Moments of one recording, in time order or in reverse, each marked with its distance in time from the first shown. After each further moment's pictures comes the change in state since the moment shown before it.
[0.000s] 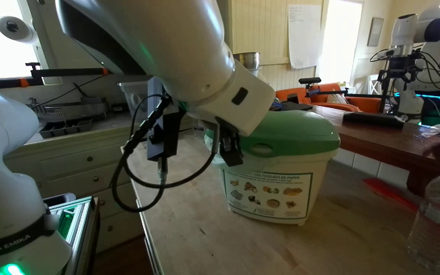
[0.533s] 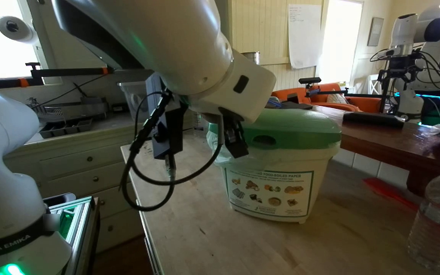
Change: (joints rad) arm -0.008 -0.019 0.011 0.000 0.045 0.000 -0.098
